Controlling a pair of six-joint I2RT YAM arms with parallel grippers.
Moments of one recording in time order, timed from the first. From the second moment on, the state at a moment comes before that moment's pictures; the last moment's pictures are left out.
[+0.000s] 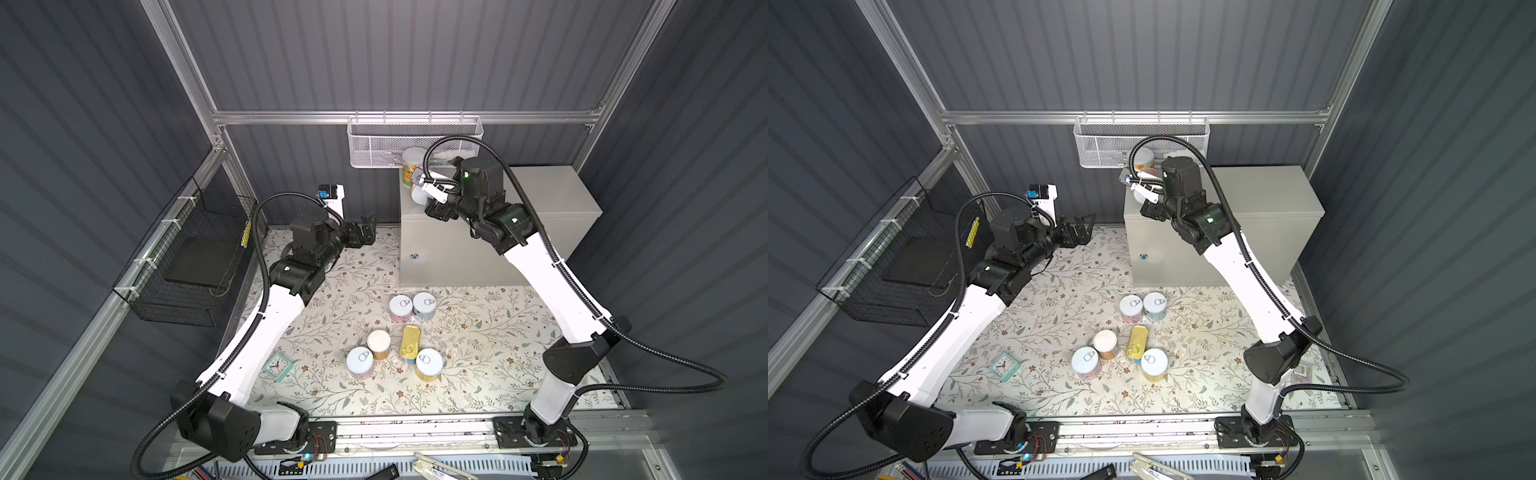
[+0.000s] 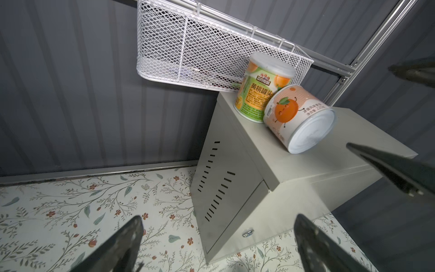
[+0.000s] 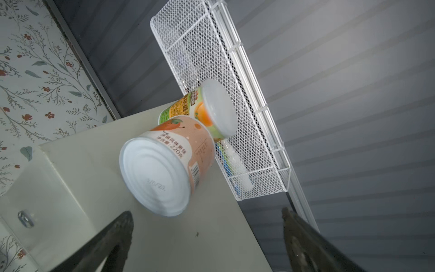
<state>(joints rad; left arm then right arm) -0.41 1.36 1.40 -0.22 0.09 -0.29 0.61 1.78 2.15 -0.64 0.31 -0.91</state>
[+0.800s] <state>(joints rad) -0.41 1.40 1.43 -0.14 0.17 -0.36 0.50 1.77 2.41 -0.95 0.06 -0.01</state>
